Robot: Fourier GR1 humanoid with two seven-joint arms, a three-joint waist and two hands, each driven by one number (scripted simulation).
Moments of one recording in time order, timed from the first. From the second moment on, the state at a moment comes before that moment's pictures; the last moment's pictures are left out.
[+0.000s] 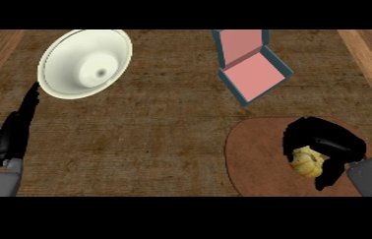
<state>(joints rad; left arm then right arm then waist) -0.11 0.51 0.00 -1.29 -0.05 0.23 0.05 -0.25 -0.69 0.39 -1.25 0.54 0.14 -0.91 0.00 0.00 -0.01</state>
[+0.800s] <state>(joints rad) -0.10 0.49 0.01 -1.31 -0.06 0.24 0.06 -0.35 -0.81 -0.02 -1.06 0.56 -0.12 -0.22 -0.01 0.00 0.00</state>
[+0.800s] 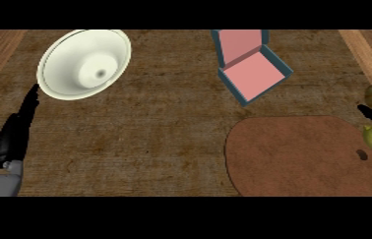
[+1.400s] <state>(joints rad) -0.10 0.46 0.02 -1.30 -0.09 0.21 0.05 -0.51 -0.73 -0.04 -1.31 0.50 0.01 -0.06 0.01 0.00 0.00</state>
